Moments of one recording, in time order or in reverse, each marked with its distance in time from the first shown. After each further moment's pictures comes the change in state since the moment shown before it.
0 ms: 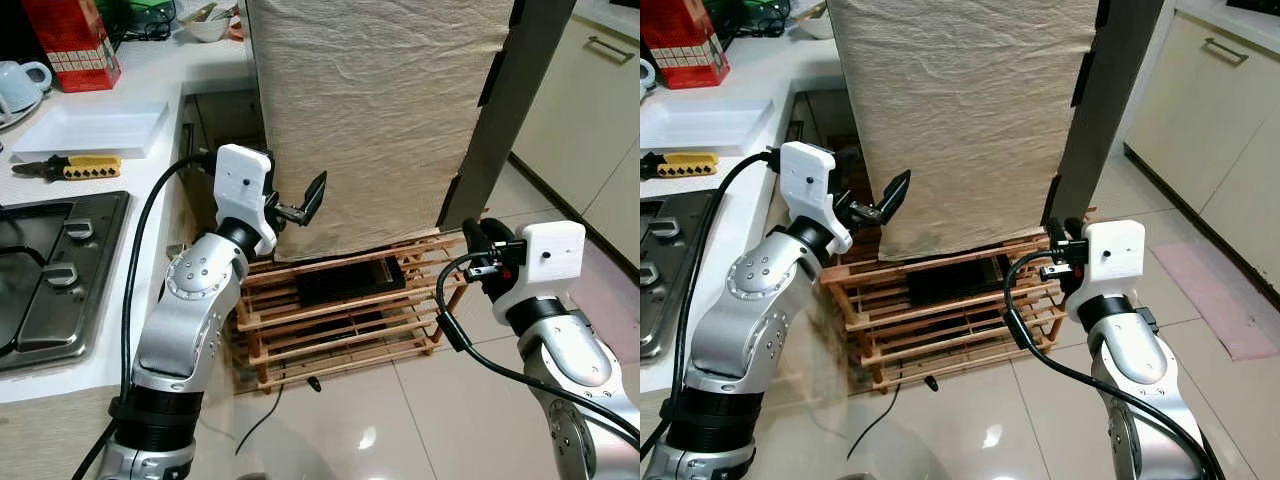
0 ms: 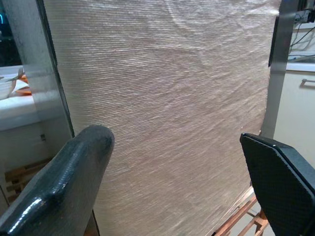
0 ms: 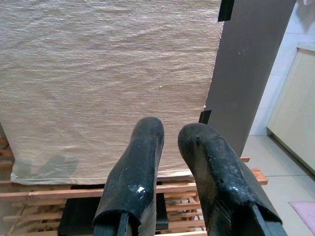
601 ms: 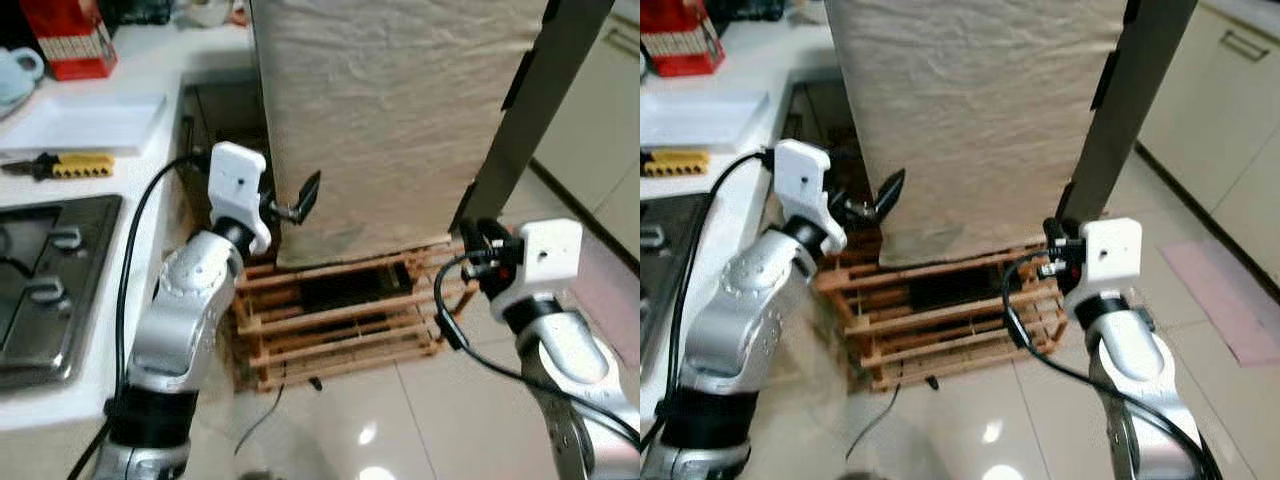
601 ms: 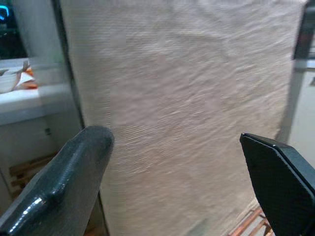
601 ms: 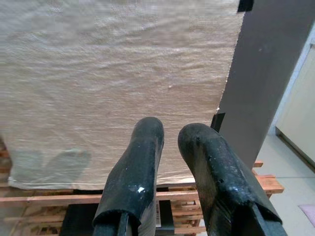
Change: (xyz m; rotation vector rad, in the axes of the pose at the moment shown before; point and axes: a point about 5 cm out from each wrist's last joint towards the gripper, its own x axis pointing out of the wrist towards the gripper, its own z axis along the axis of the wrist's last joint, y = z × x) left arm 0.000 0.000 0.000 -0.001 0.000 -0.002; right arm 0.000 0.001 0.000 0.001 0.000 0.004
